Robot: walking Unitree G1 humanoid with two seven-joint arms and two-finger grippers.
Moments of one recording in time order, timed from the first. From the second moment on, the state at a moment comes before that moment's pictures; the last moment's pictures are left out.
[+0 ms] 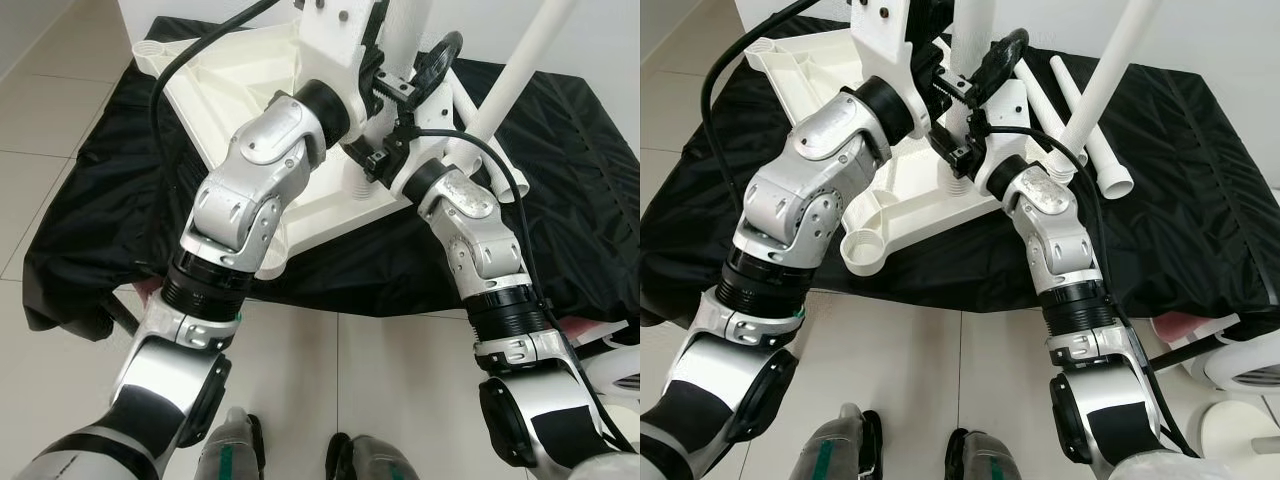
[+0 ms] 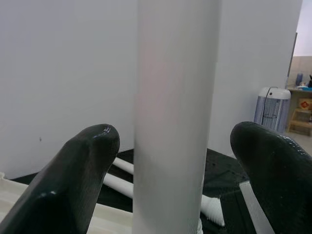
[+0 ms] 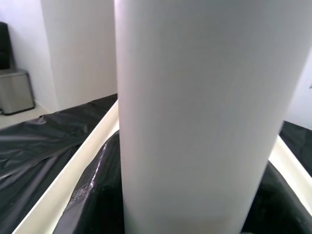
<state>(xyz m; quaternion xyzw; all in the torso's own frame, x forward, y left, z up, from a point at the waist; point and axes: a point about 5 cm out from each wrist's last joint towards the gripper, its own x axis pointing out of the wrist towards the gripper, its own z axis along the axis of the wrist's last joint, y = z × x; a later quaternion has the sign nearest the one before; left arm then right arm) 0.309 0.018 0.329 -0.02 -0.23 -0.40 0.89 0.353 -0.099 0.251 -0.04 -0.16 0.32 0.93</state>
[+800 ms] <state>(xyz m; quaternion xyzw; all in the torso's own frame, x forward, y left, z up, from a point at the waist) 0.322 0.094 0.294 -0.08 -0.17 -0.23 0.95 0.348 -0.126 0.225 0.06 -0.16 0.20 0.96</state>
